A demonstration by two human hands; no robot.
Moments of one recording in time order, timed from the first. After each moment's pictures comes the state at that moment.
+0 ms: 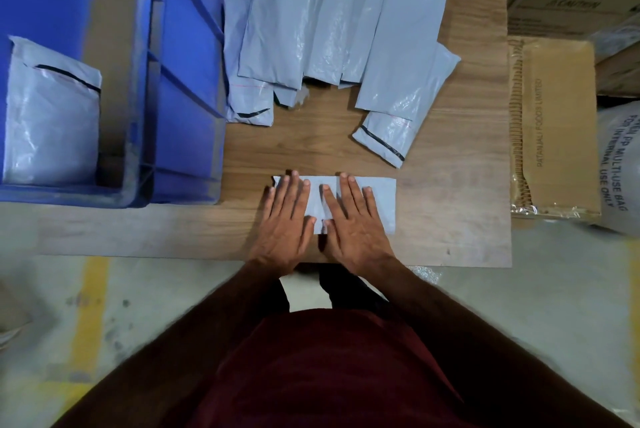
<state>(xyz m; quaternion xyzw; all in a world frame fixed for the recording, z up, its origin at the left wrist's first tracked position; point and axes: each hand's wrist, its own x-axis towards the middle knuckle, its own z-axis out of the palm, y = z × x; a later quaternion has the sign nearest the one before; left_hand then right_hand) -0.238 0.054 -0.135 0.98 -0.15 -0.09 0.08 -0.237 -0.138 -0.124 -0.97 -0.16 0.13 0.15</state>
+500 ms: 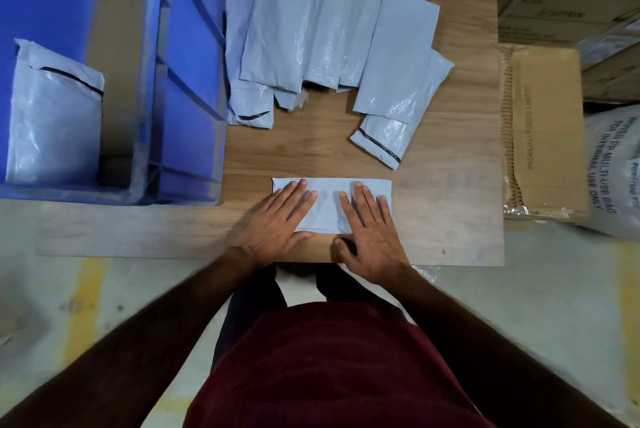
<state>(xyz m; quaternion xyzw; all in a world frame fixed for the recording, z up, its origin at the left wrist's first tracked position) -0.220 0.086 -0.134 0.94 -0.33 -0.09 0.04 -0.252 -0.170 -0.110 -0.96 -0.17 0.14 0.15</state>
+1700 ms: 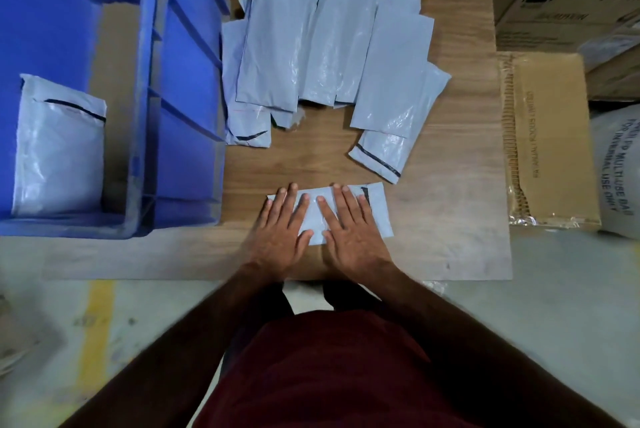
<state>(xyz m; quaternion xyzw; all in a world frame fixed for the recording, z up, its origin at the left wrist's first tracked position) -0.212 0.068 -0.136 0.97 -0.19 -0.13 0.06 -0.217 -0.137 -0.127 -0.96 -0.19 0.15 0.12</state>
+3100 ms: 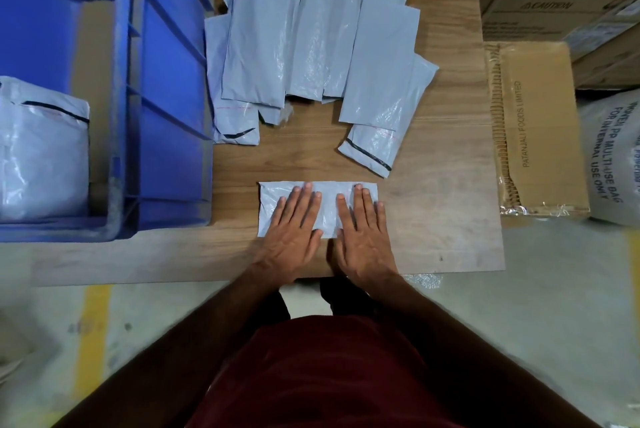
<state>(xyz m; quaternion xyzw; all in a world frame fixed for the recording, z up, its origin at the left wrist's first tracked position) -0.217 0.032 -0.130 0.96 -0.23 -0.11 0.09 -0.242 -0.157 -0.124 -0.98 -0.07 0.14 0.15</state>
